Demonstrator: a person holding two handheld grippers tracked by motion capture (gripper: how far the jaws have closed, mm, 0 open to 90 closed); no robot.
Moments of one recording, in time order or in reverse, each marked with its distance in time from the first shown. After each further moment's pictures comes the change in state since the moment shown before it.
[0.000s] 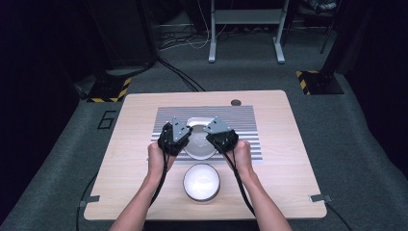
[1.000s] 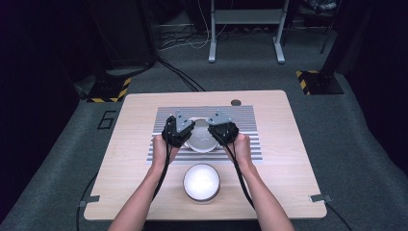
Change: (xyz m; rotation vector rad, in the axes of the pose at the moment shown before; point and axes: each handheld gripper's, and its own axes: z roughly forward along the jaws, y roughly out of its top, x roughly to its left) left arm 0.015 0.001 0.033 0.008 -0.025 -0.009; right arm -0.018 -0.004 0.028 0.025 -0.004 0.035
